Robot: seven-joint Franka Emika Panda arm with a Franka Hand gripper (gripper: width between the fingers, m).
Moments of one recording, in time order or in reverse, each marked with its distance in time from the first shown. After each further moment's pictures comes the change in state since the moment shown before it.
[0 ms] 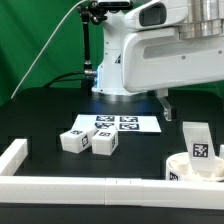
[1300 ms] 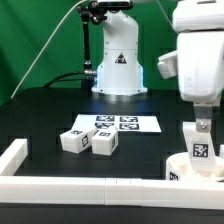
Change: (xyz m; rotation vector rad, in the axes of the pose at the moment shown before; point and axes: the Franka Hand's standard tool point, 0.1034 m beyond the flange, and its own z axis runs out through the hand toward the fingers) arm -0.007 -0.013 0.013 -0.099 -0.036 -1.080
